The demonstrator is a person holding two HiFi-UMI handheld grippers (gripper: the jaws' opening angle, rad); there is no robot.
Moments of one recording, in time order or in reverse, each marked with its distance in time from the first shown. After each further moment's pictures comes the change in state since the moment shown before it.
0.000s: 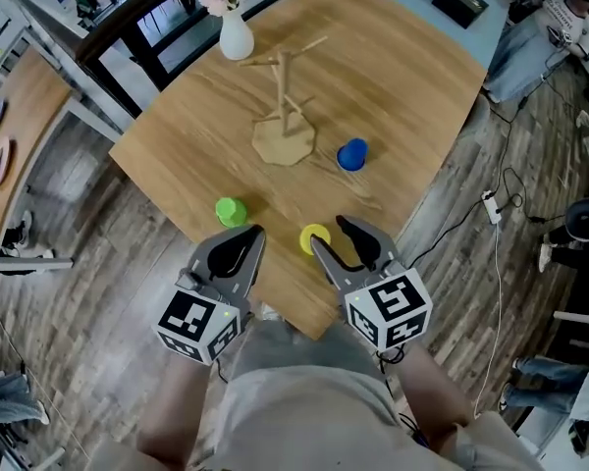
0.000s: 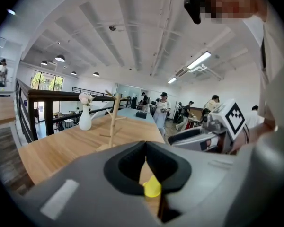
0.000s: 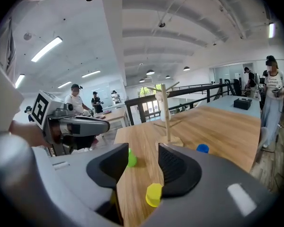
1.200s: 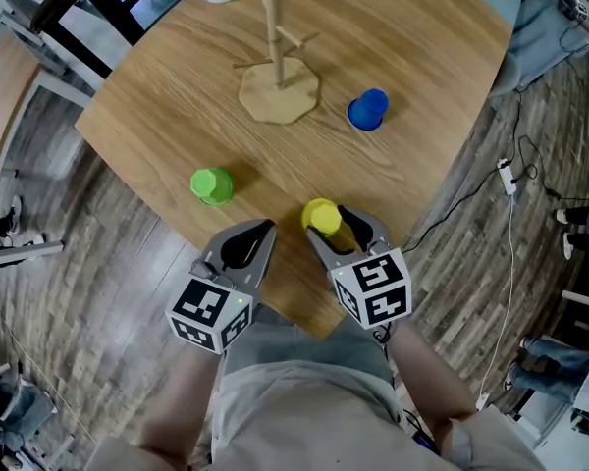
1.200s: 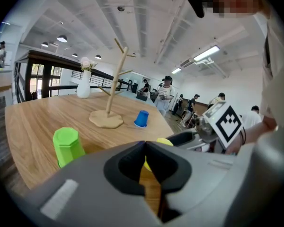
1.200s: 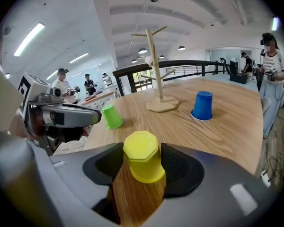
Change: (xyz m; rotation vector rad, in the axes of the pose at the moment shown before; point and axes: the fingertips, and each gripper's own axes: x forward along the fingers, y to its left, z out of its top) left arm 0.069 0.018 -0.159 -0.097 0.152 -0.041; right arm 0.090 -0.040 -0.172 0.059 0.242 -0.058
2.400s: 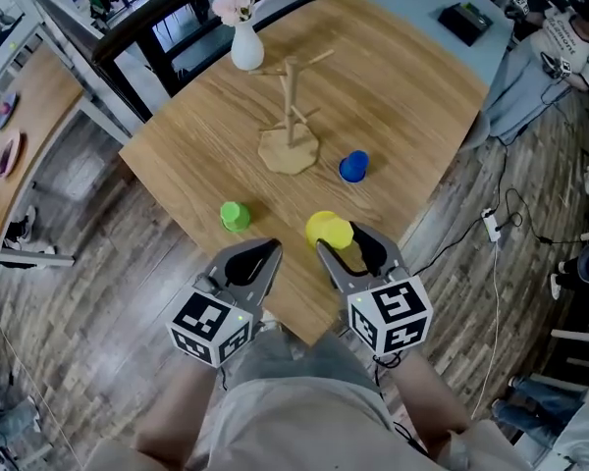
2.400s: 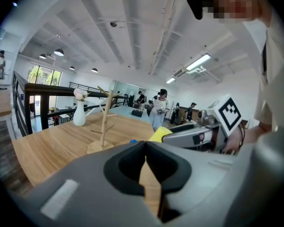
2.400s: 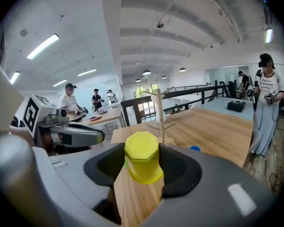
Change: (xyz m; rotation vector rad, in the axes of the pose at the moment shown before) left arm -0.088 -0.065 0.135 0.060 -0.129 -0.011; right arm -0.148 0.035 0.148 -0.048 -0.236 -0.002
